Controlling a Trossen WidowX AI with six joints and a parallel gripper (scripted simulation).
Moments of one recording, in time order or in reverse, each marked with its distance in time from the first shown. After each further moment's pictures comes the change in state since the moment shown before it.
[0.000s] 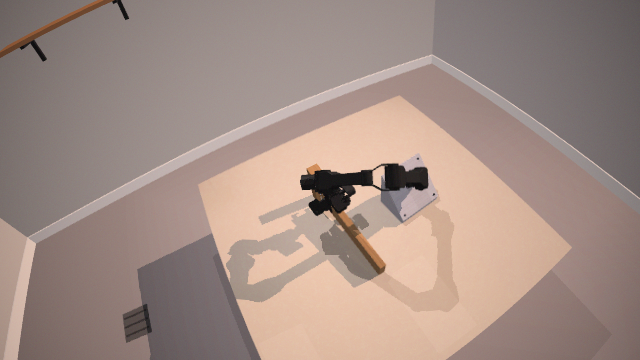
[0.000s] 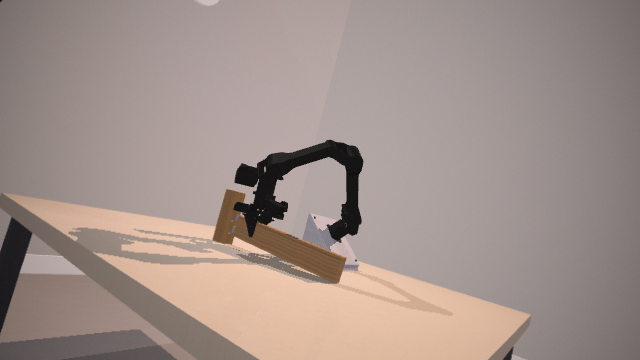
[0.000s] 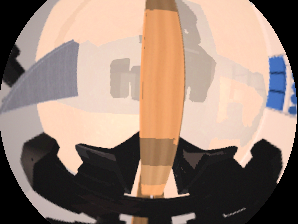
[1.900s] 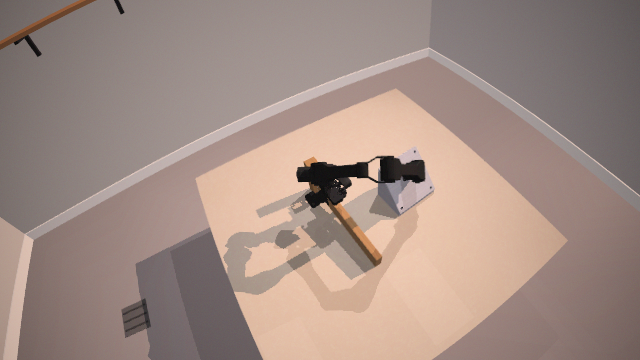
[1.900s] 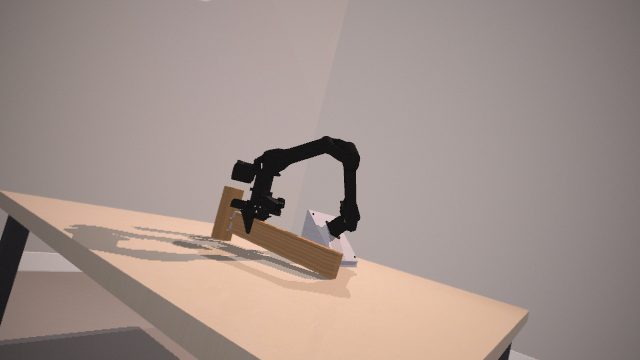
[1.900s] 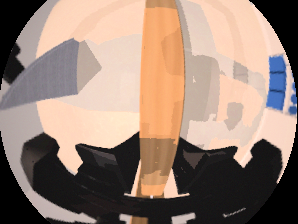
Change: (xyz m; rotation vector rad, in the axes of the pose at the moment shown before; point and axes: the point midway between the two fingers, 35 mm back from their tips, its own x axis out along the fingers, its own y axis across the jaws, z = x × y) arm 0.000 -0.001 -0.006 0.001 -0.001 0.001
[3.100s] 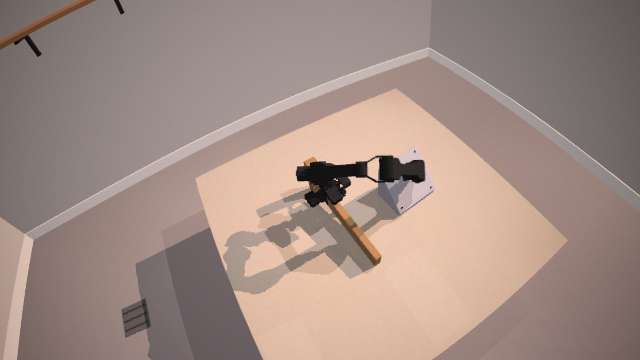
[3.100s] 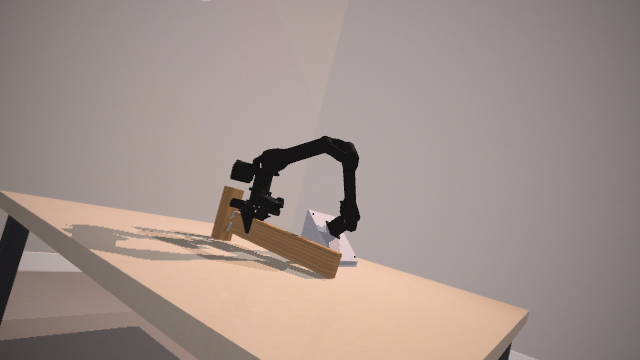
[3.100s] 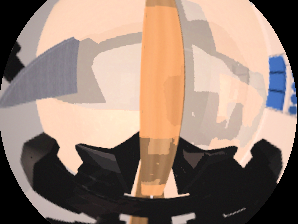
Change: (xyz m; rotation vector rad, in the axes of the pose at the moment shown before) arm 0.000 -0.001 -0.004 -0.002 0.001 -0.001
